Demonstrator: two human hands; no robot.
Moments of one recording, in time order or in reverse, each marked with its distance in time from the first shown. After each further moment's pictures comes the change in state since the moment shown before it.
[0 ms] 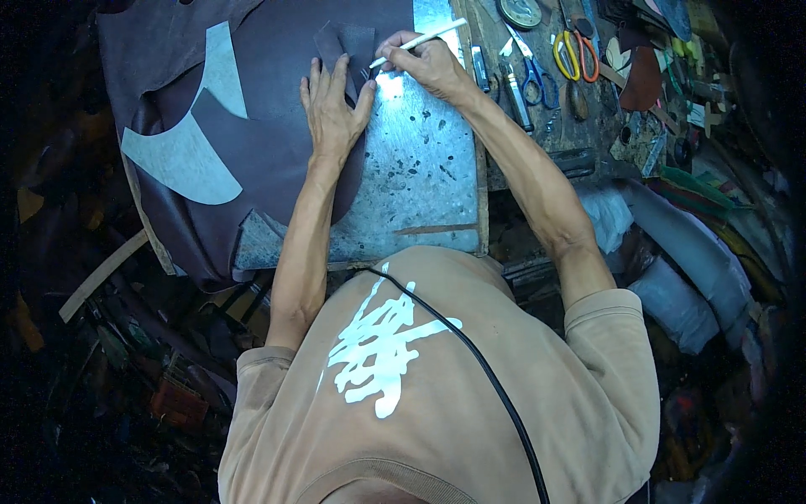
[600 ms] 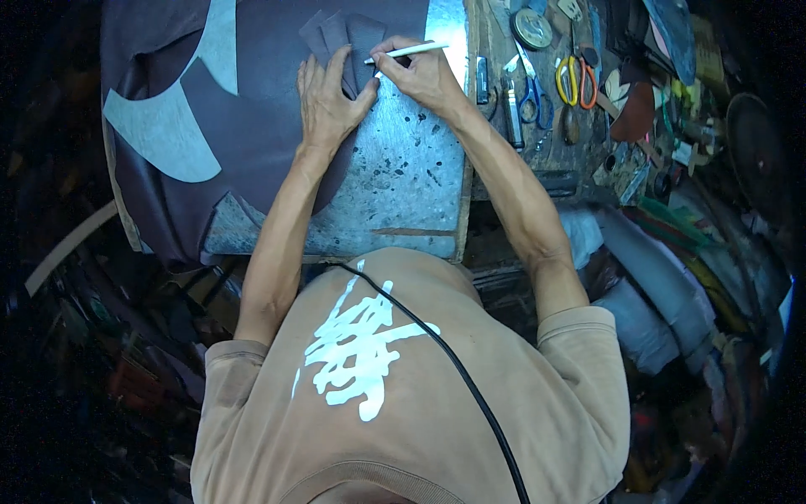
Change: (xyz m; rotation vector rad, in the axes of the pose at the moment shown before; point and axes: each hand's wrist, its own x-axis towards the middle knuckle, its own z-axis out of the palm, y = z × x) left_hand -0.001 -0.001 0.001 -0.036 0.137 0.019; right_hand 0.004 0.007 0.016 -0.243 0.047 -0.131
